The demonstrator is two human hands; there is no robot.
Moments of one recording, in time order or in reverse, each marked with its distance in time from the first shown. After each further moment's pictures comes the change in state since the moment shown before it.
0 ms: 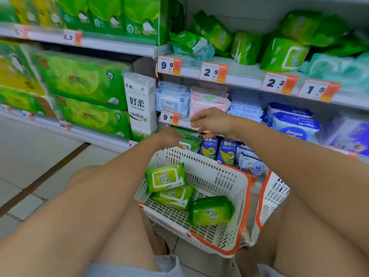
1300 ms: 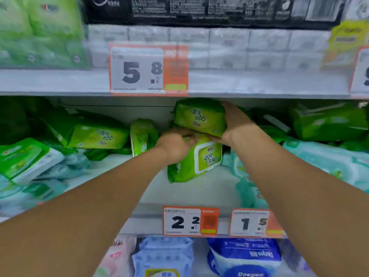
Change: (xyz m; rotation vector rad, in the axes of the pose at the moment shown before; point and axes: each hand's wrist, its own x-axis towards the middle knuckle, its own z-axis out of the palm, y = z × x) left_hand 0.278 0.416 -0.043 -0.008 0.317 0.644; right_hand 0.160 0.063 -0.453 0.888 0.751 -0.129
